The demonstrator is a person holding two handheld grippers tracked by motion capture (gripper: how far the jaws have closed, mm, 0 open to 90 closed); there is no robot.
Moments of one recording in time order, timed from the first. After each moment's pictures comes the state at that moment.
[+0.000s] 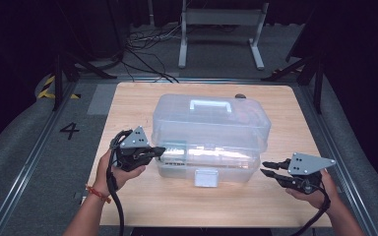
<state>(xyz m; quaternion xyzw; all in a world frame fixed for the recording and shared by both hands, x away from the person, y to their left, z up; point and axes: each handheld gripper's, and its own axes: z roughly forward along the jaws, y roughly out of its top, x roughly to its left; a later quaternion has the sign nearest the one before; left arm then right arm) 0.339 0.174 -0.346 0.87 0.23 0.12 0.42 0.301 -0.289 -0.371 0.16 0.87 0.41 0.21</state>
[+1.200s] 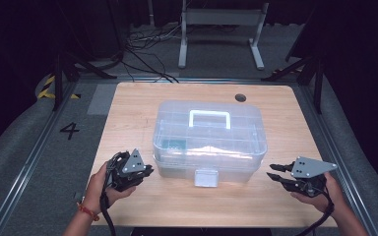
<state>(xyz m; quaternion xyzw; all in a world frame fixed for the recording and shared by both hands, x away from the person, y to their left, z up) 0.308 0.192 -0.396 0.91 0.23 0.17 0.29 0.298 -0.308 -0.390 0.19 0.88 0.37 0.22</state>
